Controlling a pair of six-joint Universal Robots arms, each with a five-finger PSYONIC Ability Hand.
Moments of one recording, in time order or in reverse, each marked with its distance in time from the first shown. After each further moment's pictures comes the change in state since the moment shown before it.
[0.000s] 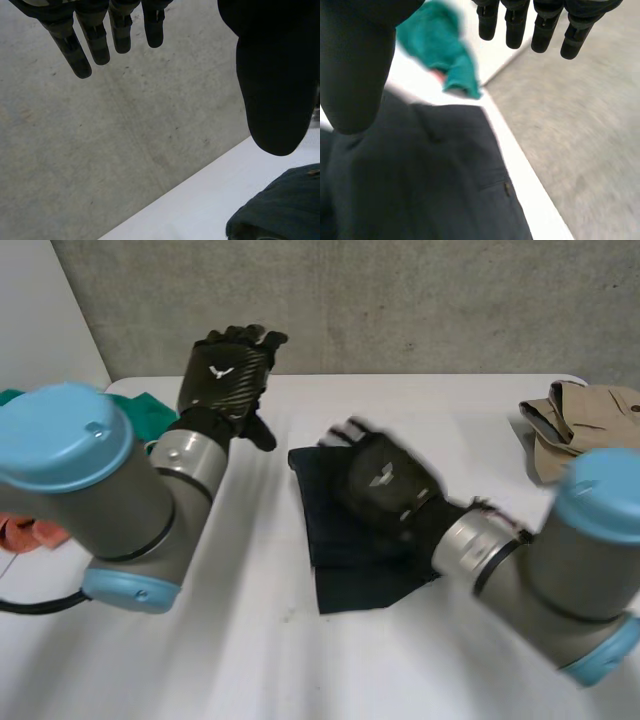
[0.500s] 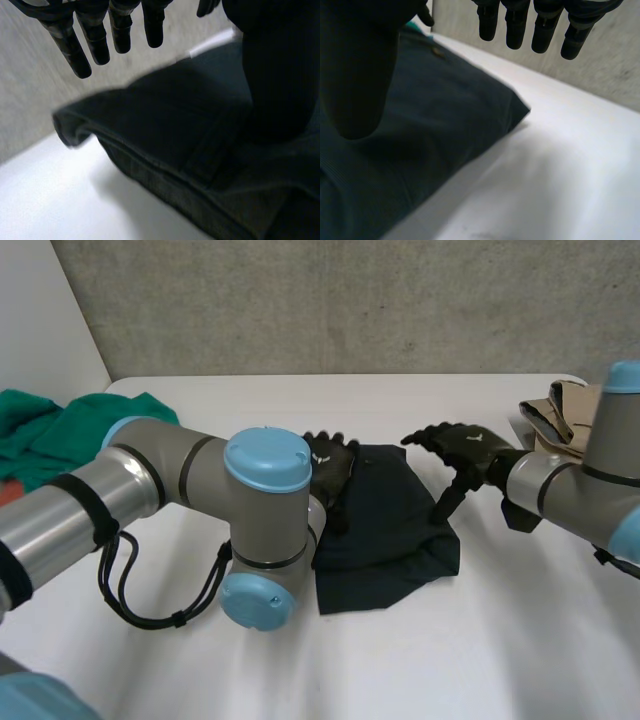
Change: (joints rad) left arm -0.186 -0.525 0.547 -0.424 -0.129 0.001; right arm -0.253 0.398 -0.574 0.544 -0.017 0.298; left_hand 0.000 0.000 0.000 0.000 0.000; right_hand 0.000 0.000 0.000 0.000 0.000
